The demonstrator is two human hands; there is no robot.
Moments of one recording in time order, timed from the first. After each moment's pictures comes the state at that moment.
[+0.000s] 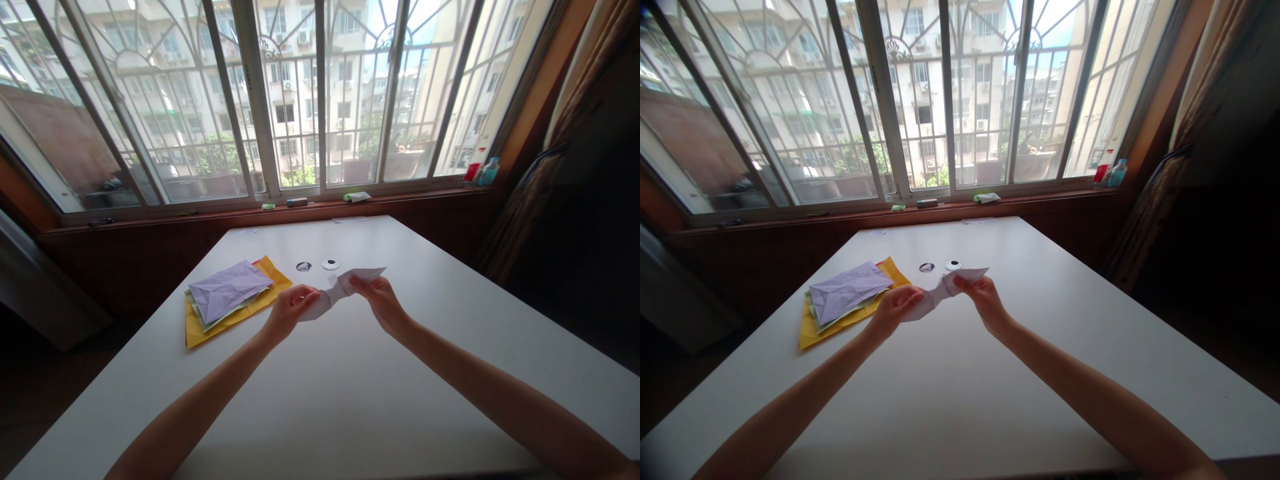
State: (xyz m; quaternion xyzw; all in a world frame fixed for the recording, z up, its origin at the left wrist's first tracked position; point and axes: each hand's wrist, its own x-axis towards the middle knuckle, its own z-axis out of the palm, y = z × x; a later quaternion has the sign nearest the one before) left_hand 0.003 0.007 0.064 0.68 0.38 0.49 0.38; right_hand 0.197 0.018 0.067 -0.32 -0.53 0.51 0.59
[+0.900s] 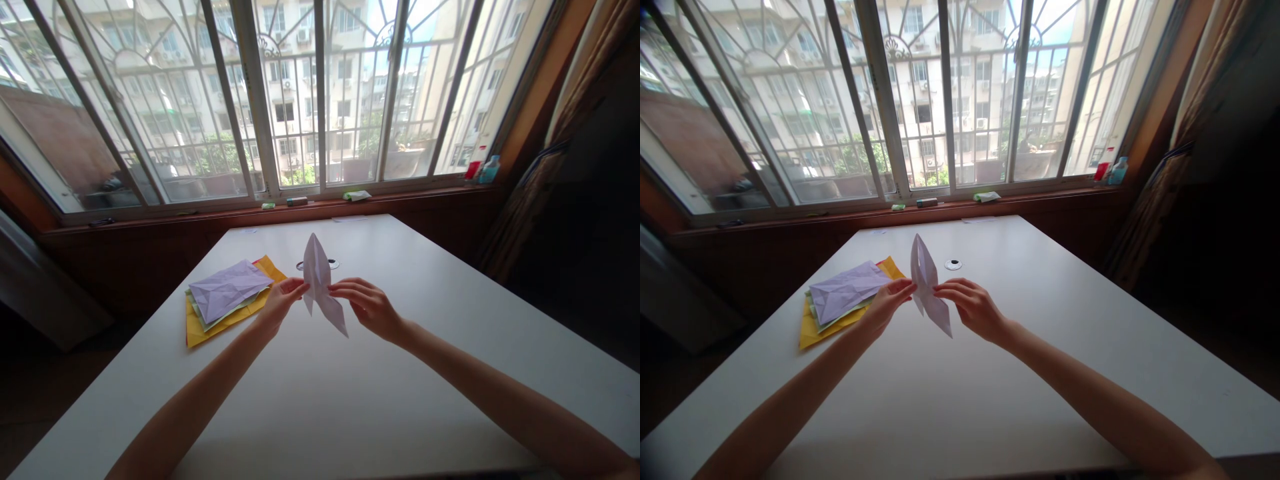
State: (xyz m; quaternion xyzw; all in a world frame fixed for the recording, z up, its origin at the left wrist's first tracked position) left_hand -0.007 0.017 0.068 0.57 0.43 0.50 0.48; right_hand 0.202 0.011 0.065 -0.20 -0.86 0.01 0.47
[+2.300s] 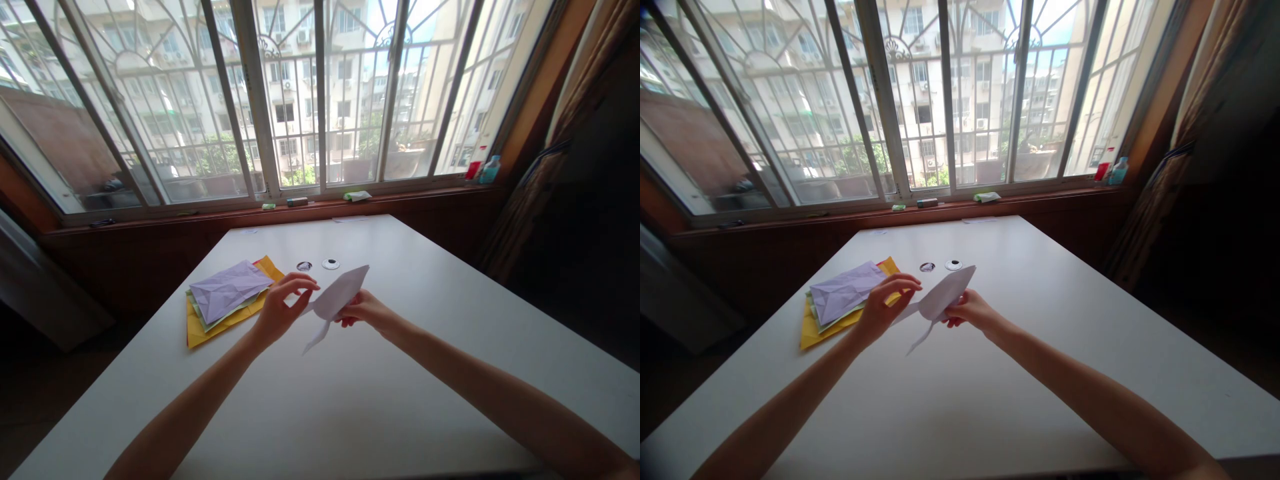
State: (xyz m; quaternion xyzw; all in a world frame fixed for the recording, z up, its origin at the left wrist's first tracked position) left_hand -0.009 -0.007 0.090 0.78 0.33 0.50 0.20; right_hand 0.190 0.013 0.063 -0.43 -0.59 0.58 0.35
